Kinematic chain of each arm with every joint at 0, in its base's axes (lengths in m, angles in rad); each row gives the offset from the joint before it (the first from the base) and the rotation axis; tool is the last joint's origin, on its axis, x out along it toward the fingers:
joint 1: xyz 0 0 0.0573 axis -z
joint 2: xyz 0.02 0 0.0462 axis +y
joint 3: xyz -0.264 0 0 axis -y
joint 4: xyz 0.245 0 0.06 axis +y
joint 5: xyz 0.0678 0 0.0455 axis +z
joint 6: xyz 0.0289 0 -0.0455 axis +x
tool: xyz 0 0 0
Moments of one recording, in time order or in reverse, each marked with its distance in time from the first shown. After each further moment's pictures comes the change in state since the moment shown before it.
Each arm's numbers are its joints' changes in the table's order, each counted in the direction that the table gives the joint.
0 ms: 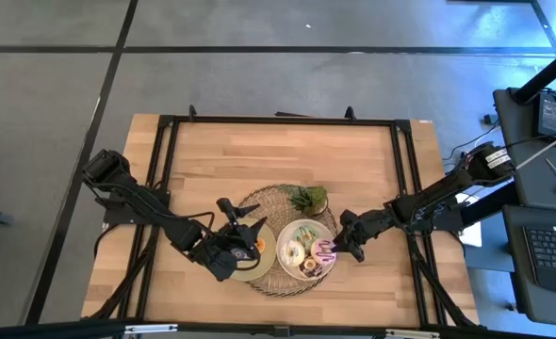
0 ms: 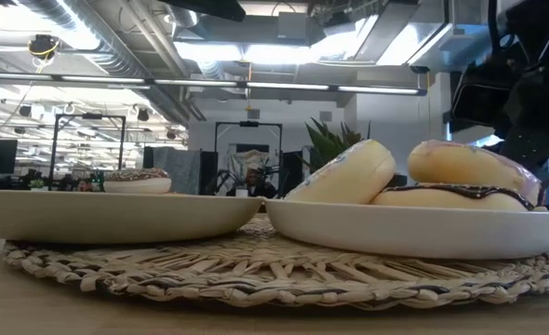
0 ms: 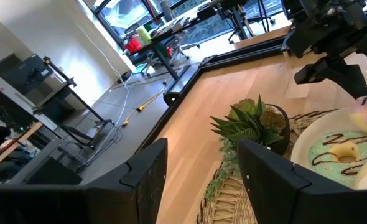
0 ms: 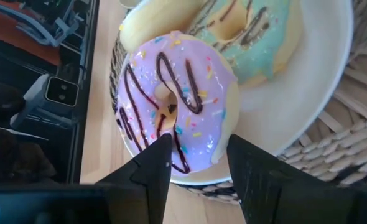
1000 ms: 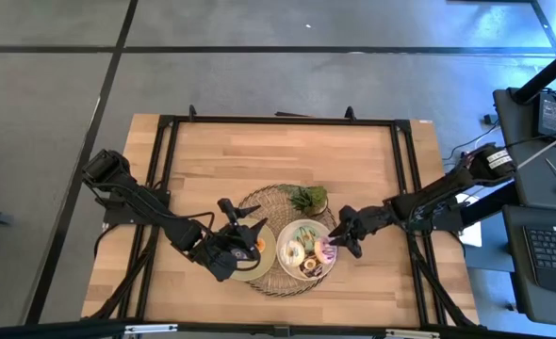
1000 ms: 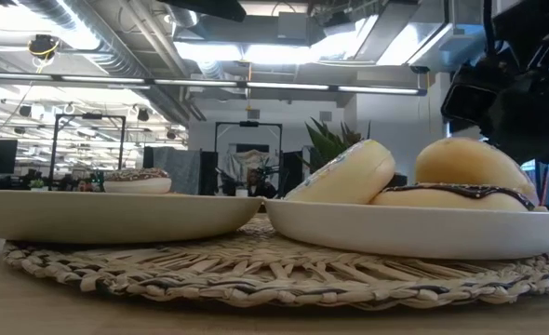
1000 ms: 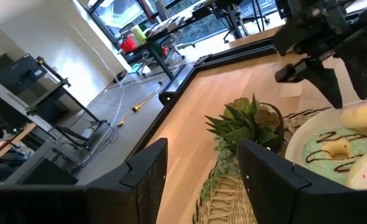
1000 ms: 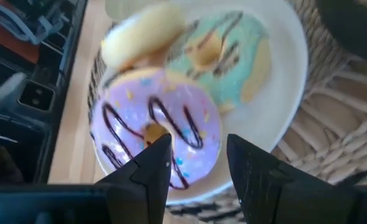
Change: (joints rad) left arm 0.002 0.000 0.000 0.000 -0.022 0.000; right arm 0.049 -0.006 0.002 0.013 -0.037 -0.131
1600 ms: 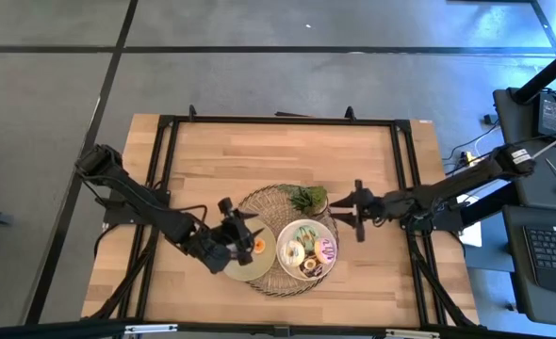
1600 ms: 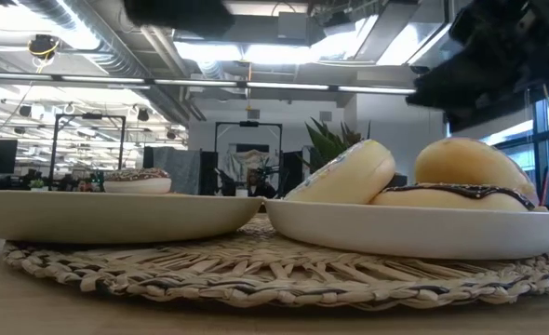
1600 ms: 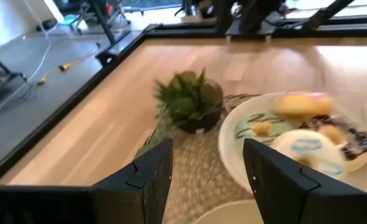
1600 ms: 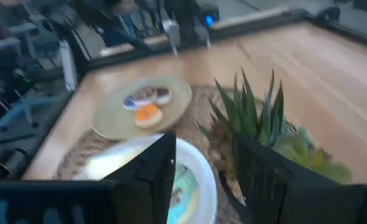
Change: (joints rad) left arm -0.009 -0.083 -0.042 0.102 -0.291 -0.329; right arm 0.018 -0.371 0.001 0.064 -0.353 -0.379
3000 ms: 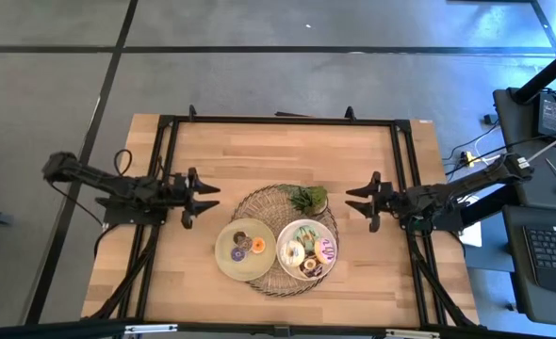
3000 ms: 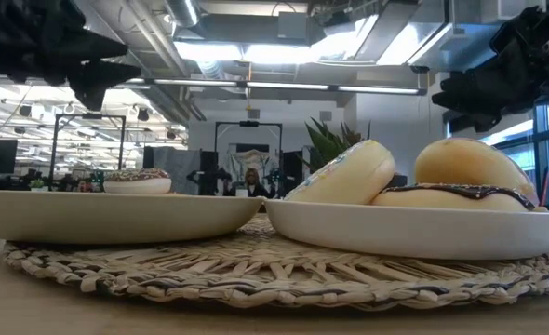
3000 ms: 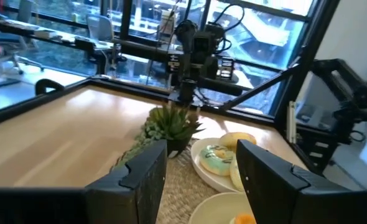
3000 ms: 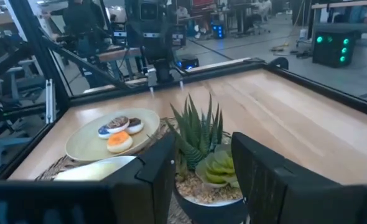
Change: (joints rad) left arm -0.319 -1.195 -0.951 -0.488 -0.613 0.216; right arm 0.001 -0.463 -0.240 -0.001 -0.118 -0.128
